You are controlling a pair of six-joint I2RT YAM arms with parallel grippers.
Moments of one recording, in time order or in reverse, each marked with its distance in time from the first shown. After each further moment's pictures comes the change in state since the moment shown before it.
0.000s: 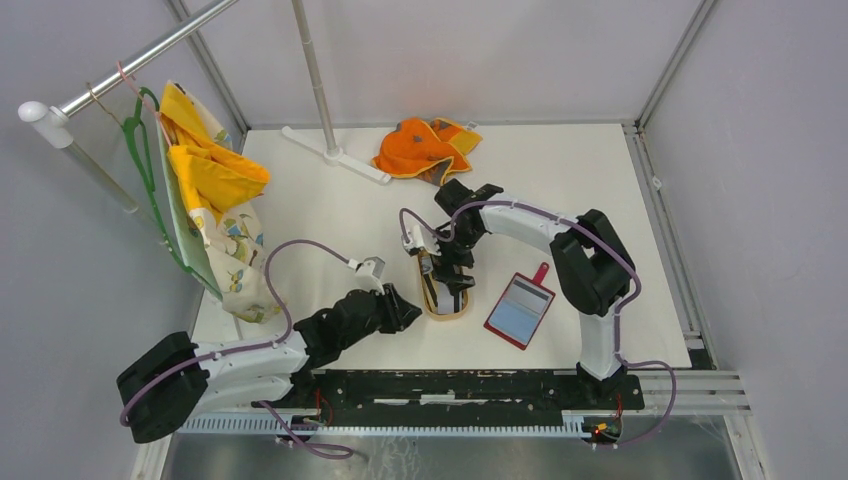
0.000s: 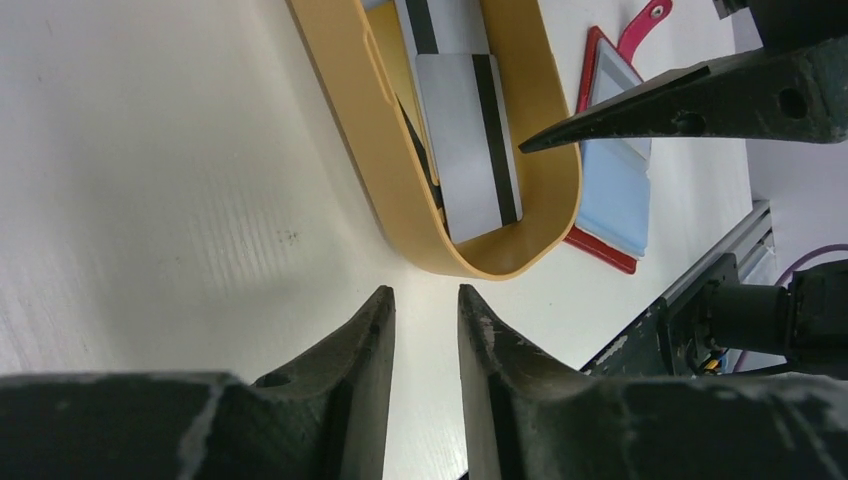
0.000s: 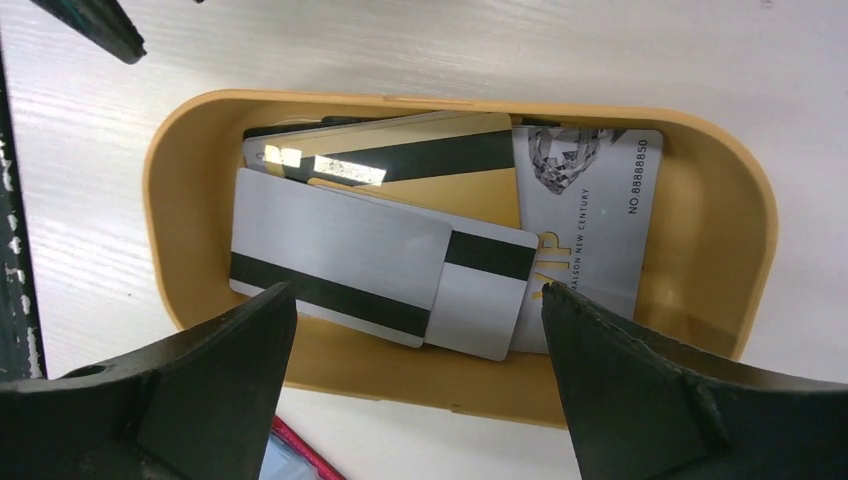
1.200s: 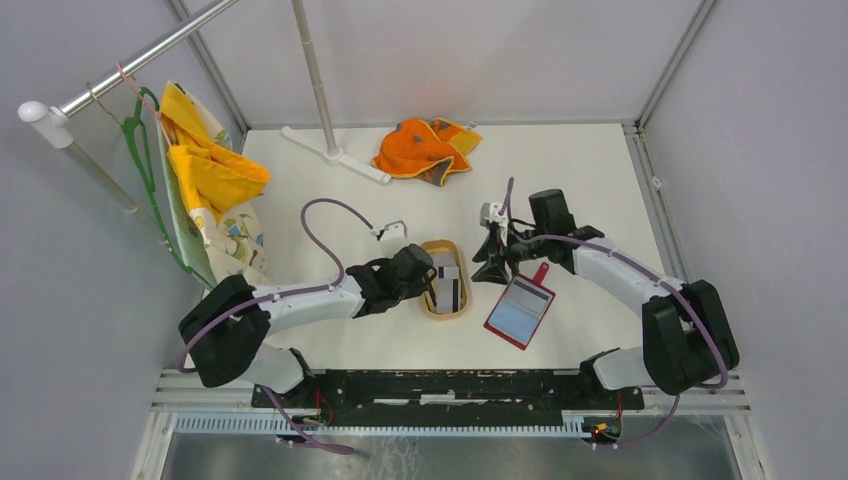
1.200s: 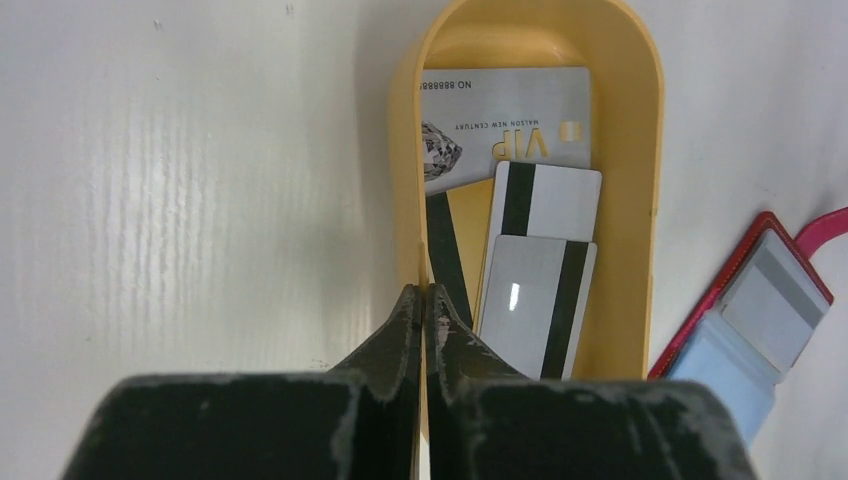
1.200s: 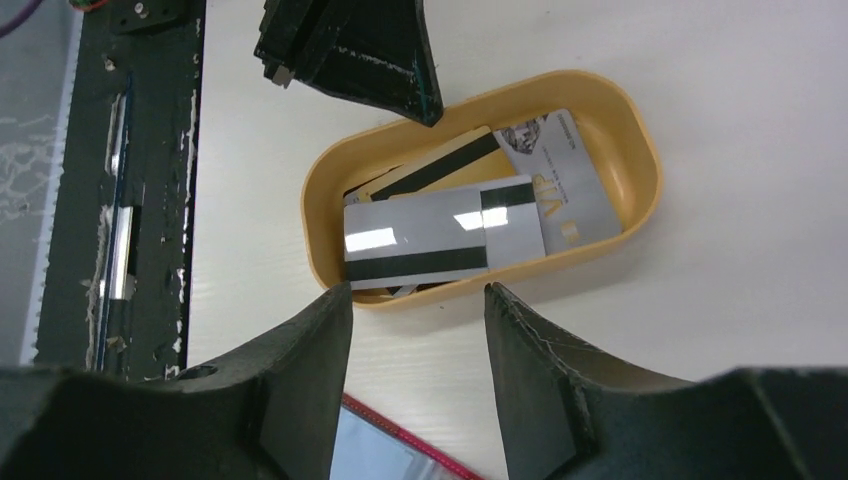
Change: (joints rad) left arm 0.038 0.486 0.562 -0.502 -0.253 -0.097; right arm -0.335 -0.609 -0.709 0.679 -0.448 0.458
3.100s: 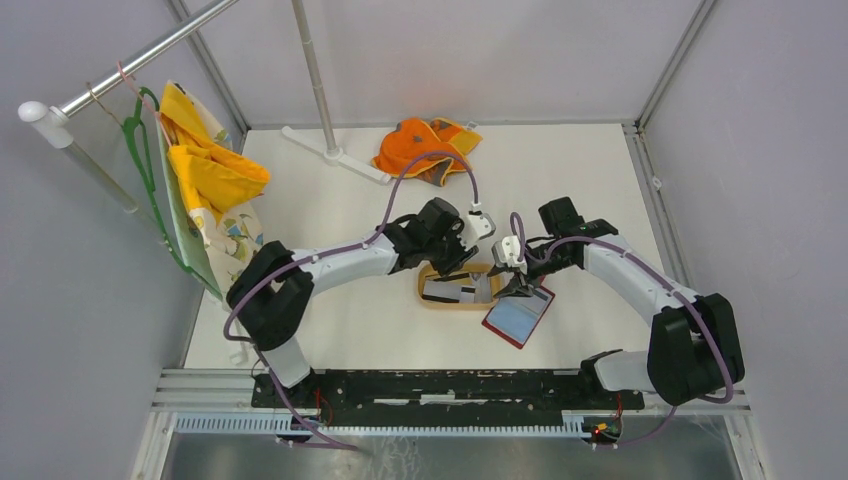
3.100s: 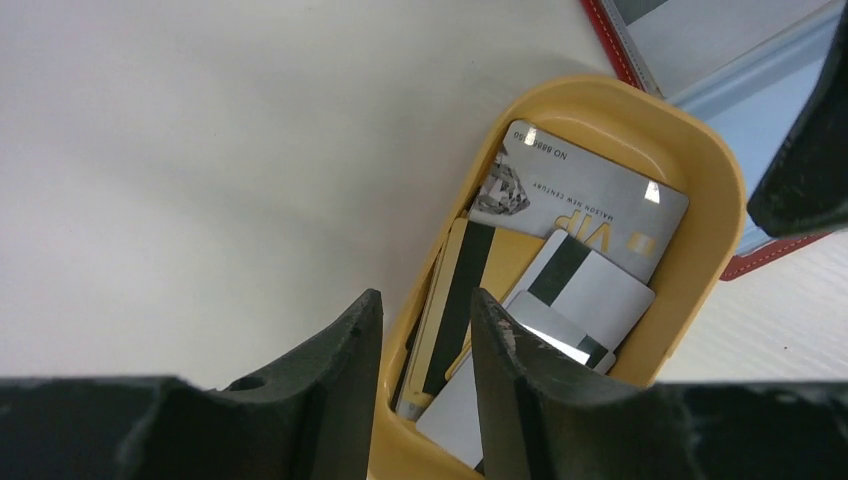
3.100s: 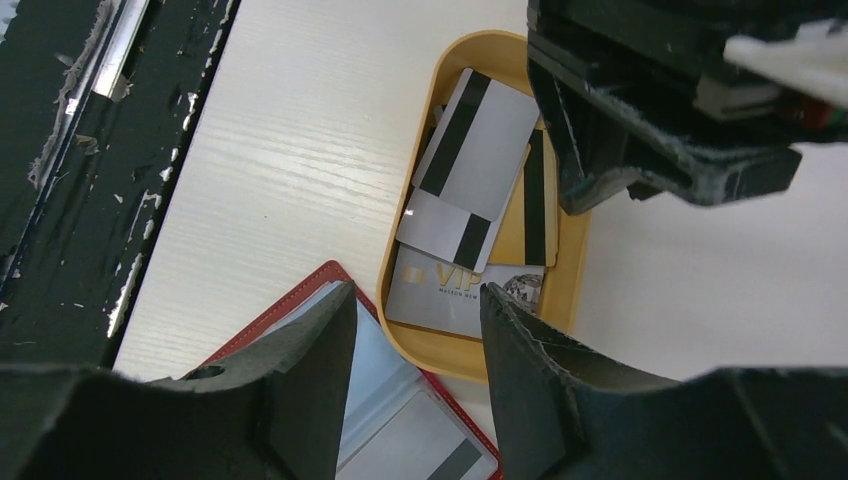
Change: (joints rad) left arm 0.076 0.259 0.373 -0.021 0.570 1.249; right arm -0.037 -0.028 0.112 -0.579 -0.013 -0.832
